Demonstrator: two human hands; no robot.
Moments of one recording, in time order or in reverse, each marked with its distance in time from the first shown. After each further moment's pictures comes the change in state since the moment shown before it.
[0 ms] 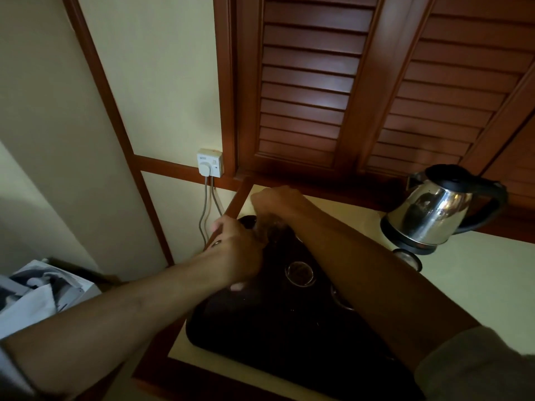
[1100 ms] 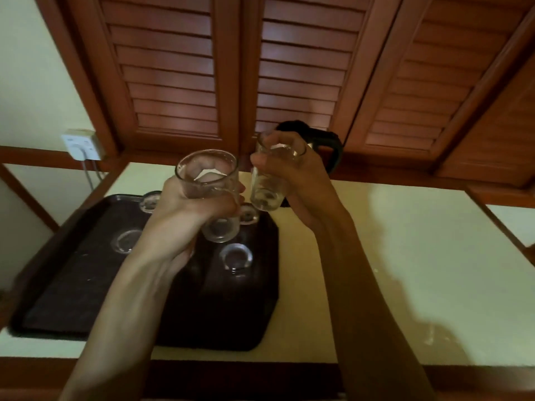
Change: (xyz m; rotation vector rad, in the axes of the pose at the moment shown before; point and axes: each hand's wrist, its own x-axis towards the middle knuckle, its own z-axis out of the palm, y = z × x) left_hand -0.084 0.148 -0.121 -2.342 0.764 0.581; right_hand -0.229 0.222 0.106 1.770 0.871 -0.307
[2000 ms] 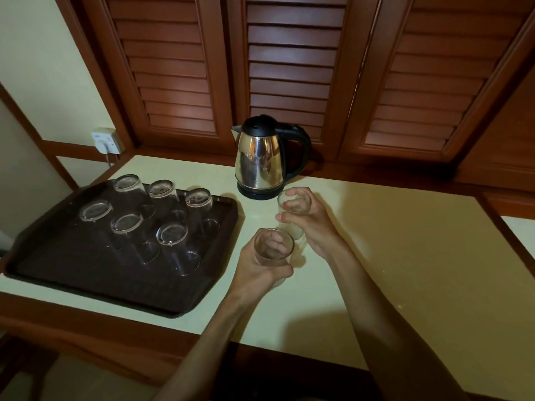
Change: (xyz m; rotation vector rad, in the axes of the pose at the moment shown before) left_hand -0.038 -0.176 0.179 0.111 0.125 -0.091; right_hand -0.044 0.077 -0.182 -0.146 -0.003 0.224
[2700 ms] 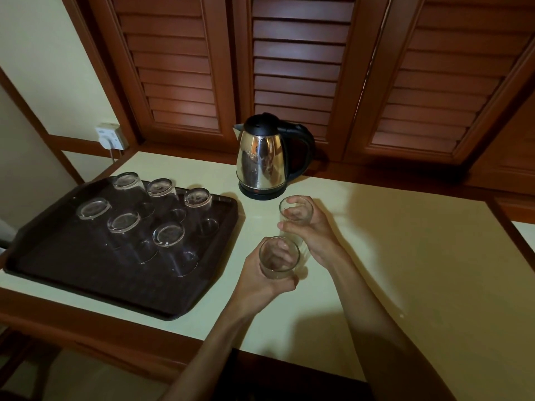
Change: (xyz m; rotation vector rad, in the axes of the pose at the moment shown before) left_hand -0.002 -0.014 0.006 0.083 -0.017 -0.004; right_hand 0.004 0.026 -0.009 -0.031 -0.030 0.018
